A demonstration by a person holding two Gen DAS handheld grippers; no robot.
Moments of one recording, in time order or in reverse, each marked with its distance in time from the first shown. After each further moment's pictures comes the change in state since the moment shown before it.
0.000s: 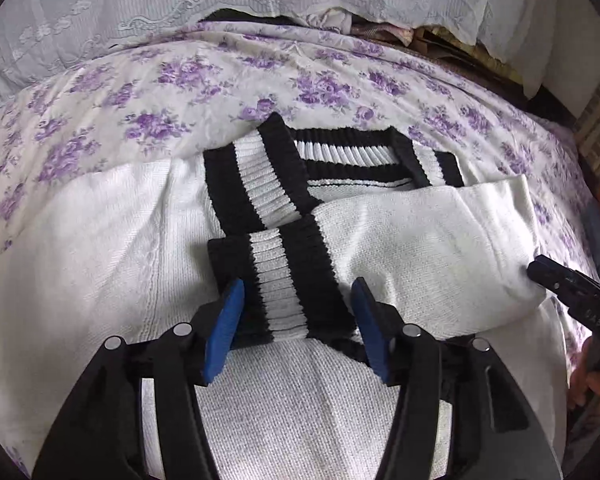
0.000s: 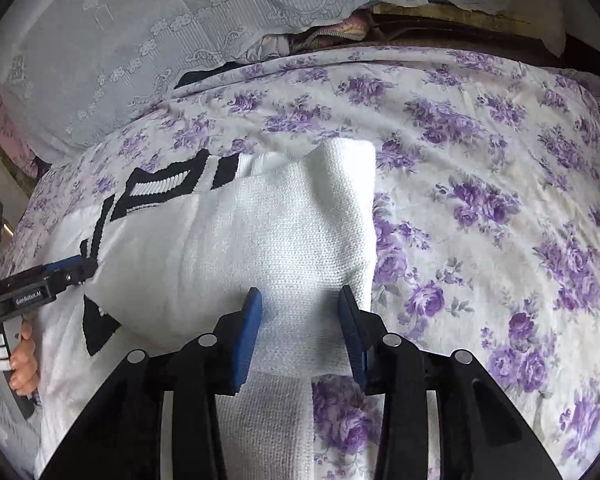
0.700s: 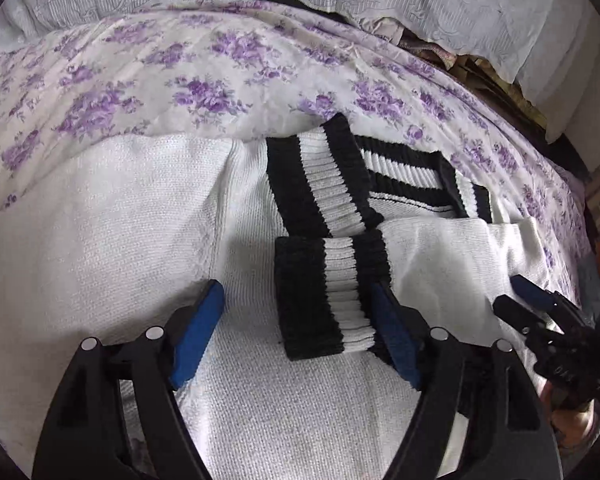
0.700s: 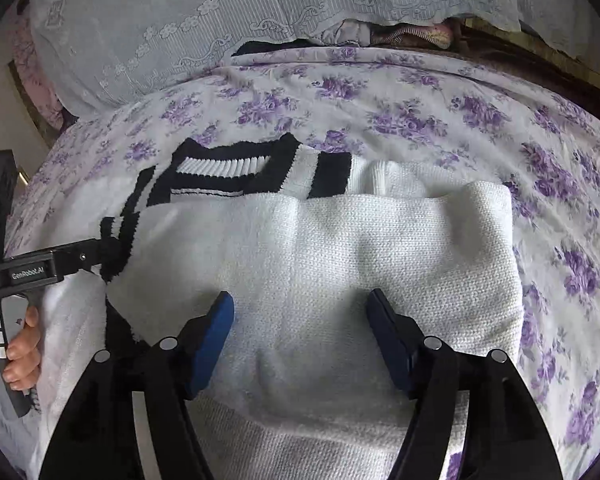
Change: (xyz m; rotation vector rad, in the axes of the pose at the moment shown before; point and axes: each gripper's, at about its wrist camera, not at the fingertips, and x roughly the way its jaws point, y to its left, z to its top) left arm 0.006 0.041 0.004 -0.162 0.019 -0.025; right arm 0.038 0.070 0.016 -0.160 0.051 0.070
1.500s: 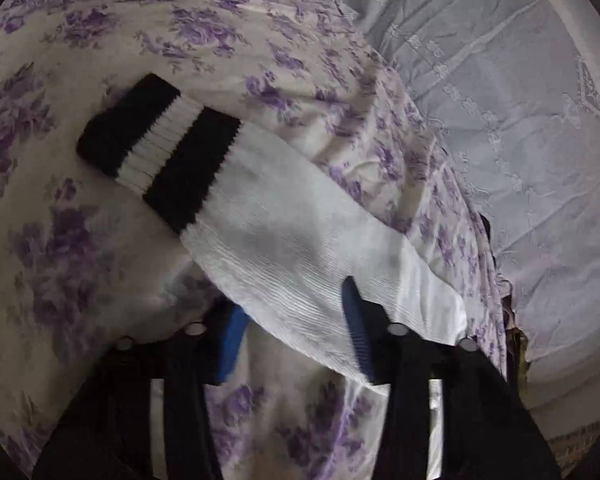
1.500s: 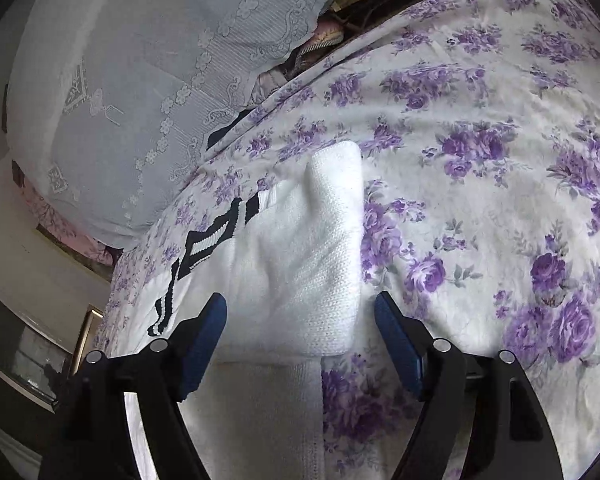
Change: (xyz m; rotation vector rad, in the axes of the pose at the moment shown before) left arm -0.138 0.259 -0.129 -0.920 -0.301 0.076; right arm -0.040 -0.113 -0.061 0.441 -0.178 0.299
